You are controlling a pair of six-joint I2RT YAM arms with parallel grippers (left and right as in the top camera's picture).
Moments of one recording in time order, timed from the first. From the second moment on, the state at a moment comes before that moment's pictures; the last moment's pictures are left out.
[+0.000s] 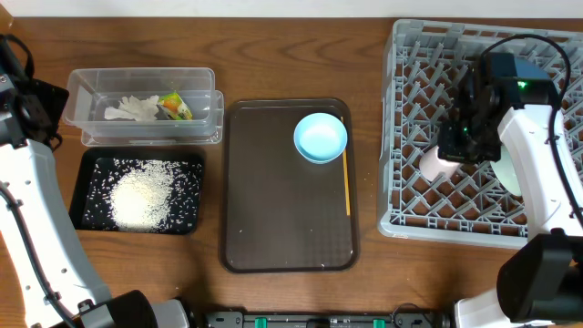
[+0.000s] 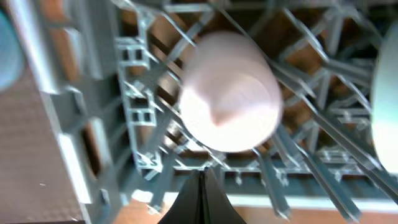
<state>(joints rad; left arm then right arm) 0.44 1.52 1.73 -1.18 -0.32 -0.78 -0.02 1.69 1.47 -1.26 -0.08 0.12</state>
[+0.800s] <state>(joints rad) 0.44 1.52 1.73 -1.18 -0.32 -0.78 0.23 1.69 1.34 -1.01 -0.20 0.26</state>
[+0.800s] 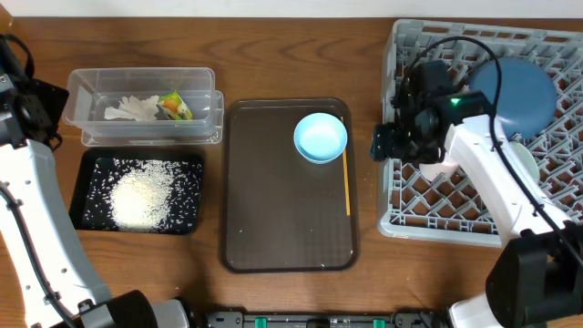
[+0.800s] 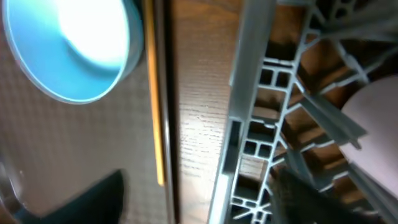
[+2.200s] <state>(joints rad) 0.44 1.52 1.73 -1.18 -0.32 -0.78 0.27 1.69 1.19 -1.22 -0.03 0.29</state>
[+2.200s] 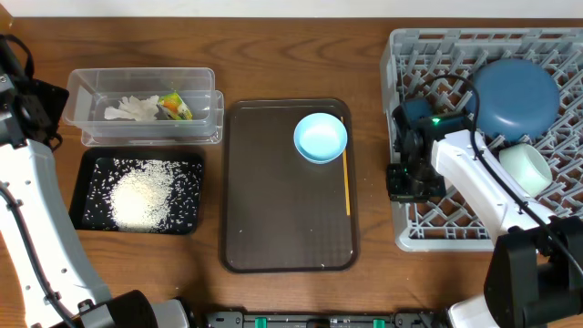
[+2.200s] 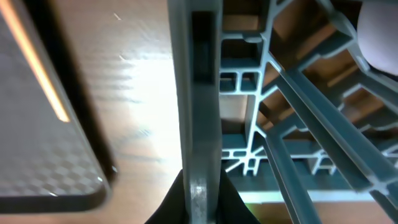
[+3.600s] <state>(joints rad) 0.44 1.52 1.73 -1.18 -0.32 -0.78 0.50 1.77 1.55 -0.73 -0.38 0.14</state>
